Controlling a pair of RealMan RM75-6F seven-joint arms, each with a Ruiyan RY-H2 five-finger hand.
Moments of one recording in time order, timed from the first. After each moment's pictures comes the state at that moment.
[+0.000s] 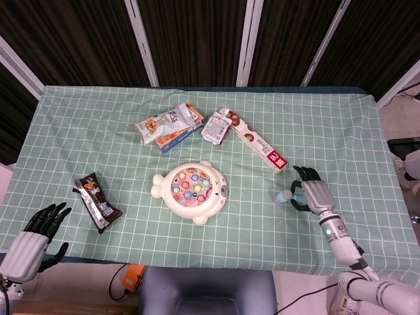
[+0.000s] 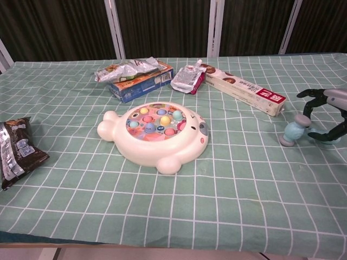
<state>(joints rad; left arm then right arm) -0.11 -1.09 0.07 -1.58 1.72 1.53 -0.03 0.48 -1.52 0.13 -1.15 -1.29 0.96 0.01</state>
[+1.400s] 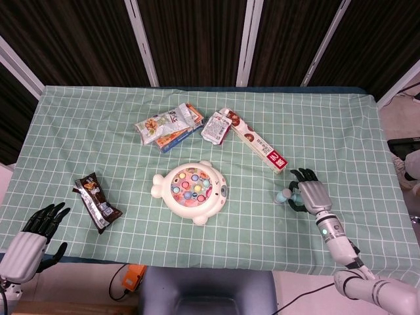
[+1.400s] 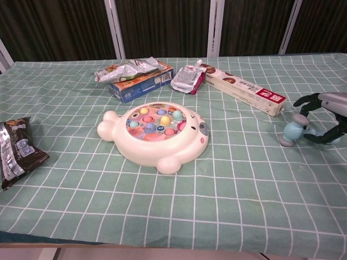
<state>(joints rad) -0.11 -1.09 0.07 -1.58 1.73 1.53 -0.04 0.49 -1.54 0.13 -1.14 -1.26 0.94 -0.04</state>
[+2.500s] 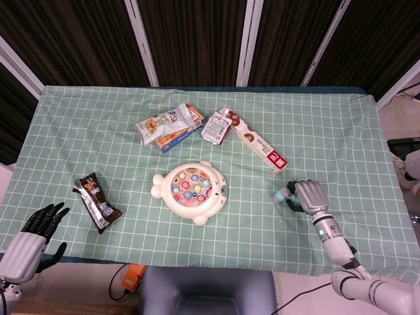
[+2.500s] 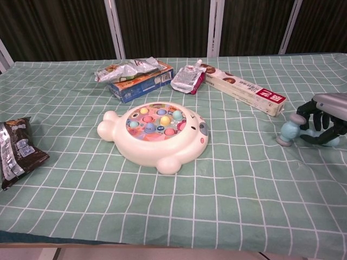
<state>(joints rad) -0.10 -1.09 0.07 -1.58 1.73 1.54 -0.05 0.50 -1.56 0.12 -1.14 -1.26 0.95 -0.09</state>
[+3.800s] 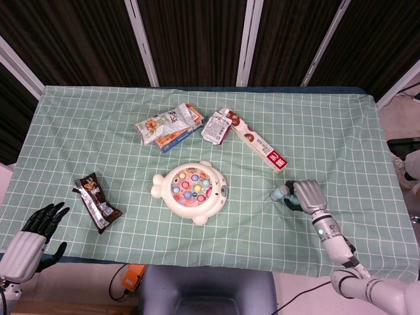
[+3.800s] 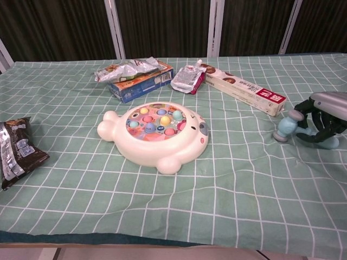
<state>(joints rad) -0.11 -1.08 0.07 -1.58 1.73 1.53 -0.06 0.51 -1.60 0.11 -1.04 -1.34 1.00 0.02</state>
